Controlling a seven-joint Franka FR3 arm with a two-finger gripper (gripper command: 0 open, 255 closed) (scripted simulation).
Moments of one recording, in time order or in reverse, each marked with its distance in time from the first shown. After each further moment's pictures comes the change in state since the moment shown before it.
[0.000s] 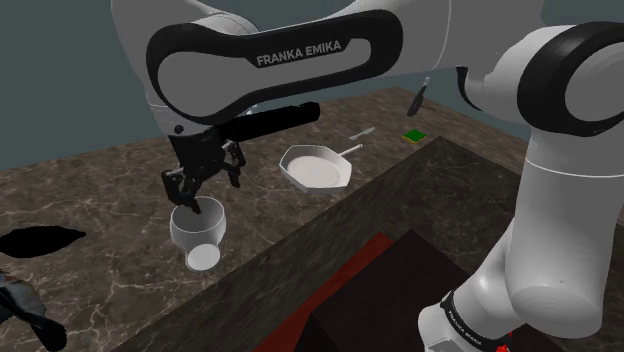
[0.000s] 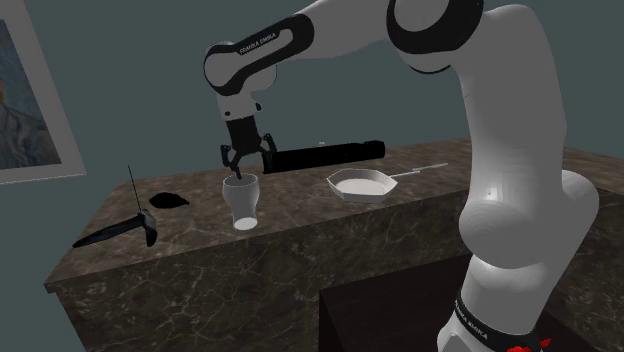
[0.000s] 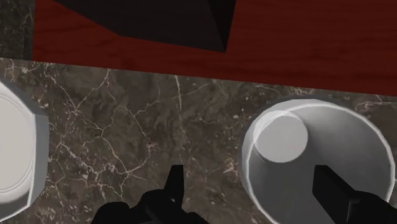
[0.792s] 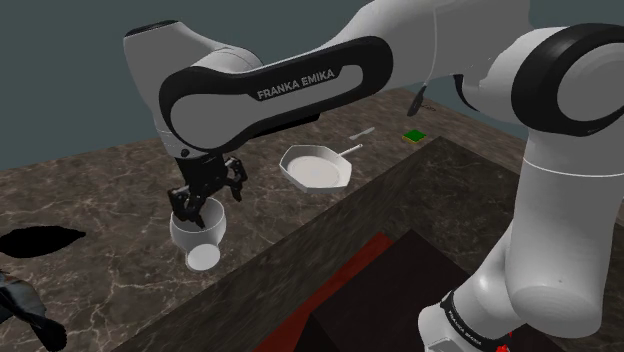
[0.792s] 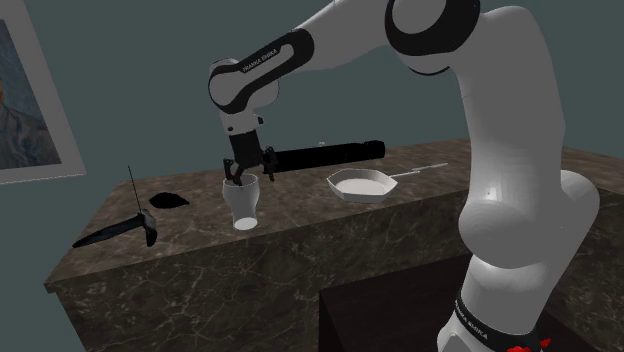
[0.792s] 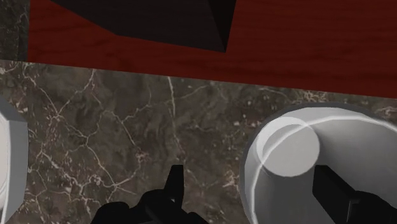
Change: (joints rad) arm -0.006 0.011 -0.005 -0.085 -0.011 0.092 0.013
